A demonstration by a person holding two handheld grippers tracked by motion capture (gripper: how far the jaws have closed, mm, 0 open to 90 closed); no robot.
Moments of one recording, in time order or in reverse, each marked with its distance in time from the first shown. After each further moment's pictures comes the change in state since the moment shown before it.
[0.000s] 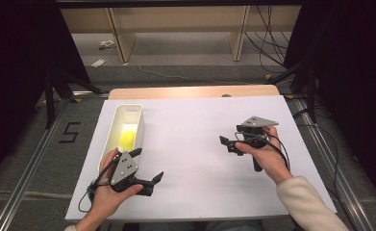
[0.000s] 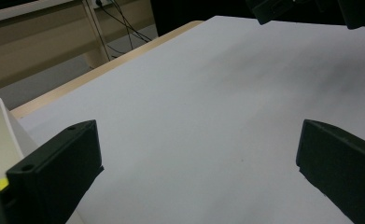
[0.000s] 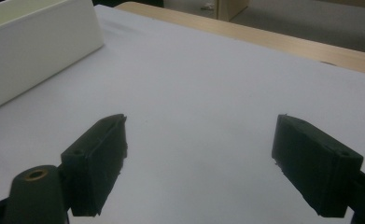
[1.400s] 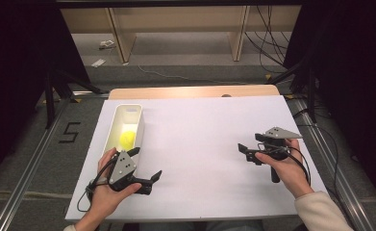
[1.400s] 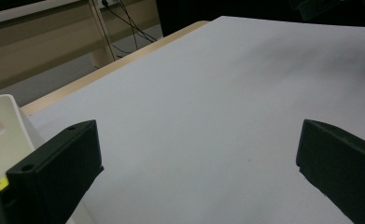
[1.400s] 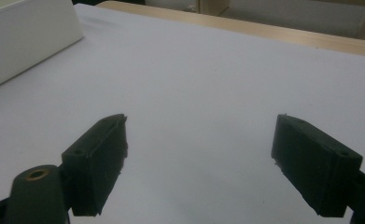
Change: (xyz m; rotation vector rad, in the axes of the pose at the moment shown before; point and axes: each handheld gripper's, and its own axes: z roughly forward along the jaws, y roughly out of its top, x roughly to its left) left arm 0.004 -0.001 -0.002 -0.001 0.019 -0.004; right arm -0.022 -0.035 -0.042 -0.021 -0.059 0.041
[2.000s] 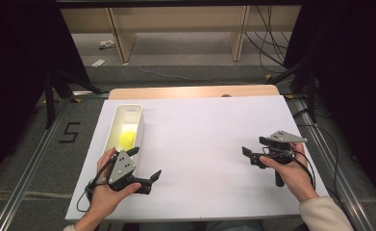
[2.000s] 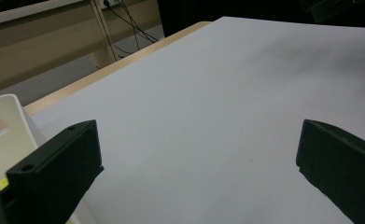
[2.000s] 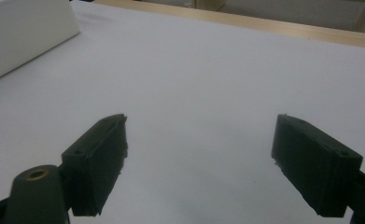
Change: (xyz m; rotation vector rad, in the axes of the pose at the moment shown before) left arm 0.001 0.000 -0.001 -0.002 0.005 -0.002; right arm -0.003 -0.010 -0.010 0.005 -0.011 0.012
